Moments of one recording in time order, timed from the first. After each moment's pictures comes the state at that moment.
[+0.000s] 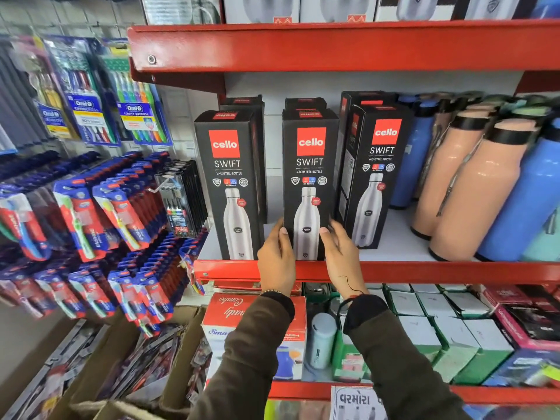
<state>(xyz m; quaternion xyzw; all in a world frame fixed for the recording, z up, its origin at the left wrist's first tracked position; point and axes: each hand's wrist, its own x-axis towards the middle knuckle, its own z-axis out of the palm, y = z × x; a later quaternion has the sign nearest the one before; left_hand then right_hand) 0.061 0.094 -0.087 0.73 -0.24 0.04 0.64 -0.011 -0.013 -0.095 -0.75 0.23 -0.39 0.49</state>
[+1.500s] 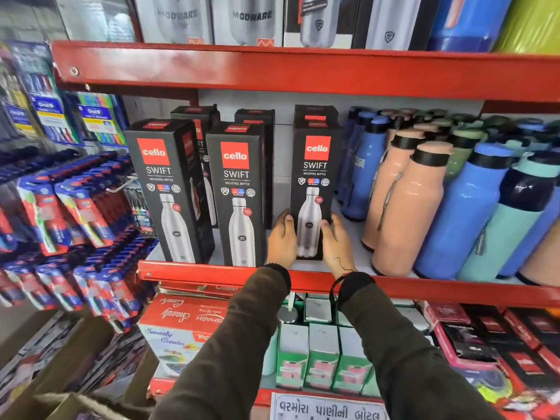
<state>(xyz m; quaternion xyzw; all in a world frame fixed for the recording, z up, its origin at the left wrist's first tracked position) 0.011 -0.046 -0.058 0.68 -0.22 -0.10 0.69 -0.050 -0.150 -0.078 -0.75 0.22 -0.40 0.48</state>
